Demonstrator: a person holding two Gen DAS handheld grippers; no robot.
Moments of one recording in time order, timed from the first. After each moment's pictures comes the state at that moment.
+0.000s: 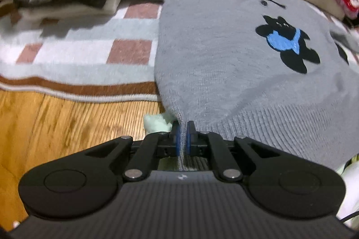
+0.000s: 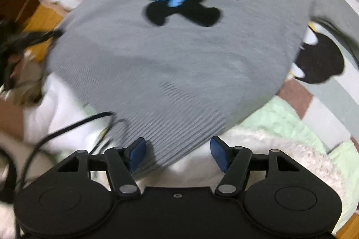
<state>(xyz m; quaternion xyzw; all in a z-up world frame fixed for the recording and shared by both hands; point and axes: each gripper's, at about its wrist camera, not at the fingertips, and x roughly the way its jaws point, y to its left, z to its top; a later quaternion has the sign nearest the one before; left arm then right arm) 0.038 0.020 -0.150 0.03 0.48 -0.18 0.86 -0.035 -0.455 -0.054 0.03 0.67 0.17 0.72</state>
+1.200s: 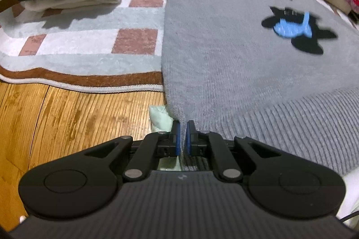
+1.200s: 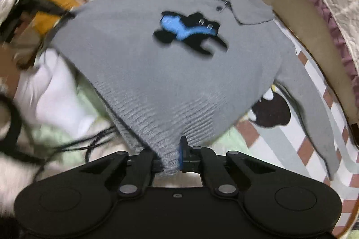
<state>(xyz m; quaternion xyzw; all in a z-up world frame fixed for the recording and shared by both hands) 0.045 0.021 -0.151 0.04 0.52 -0.17 0.84 -0.092 -0.397 0.004 -0.17 0.61 0.12 0.77</state>
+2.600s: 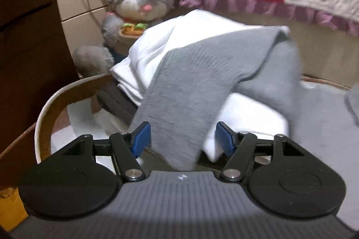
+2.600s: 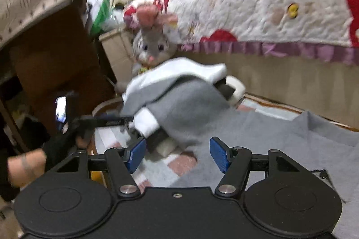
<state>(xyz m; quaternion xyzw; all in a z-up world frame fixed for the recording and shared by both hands) 0.258 0.114 -0.112 0.01 0.29 0.09 0.95 0.167 -0.260 -0.027 0.06 0.28 0.27 0.92</state>
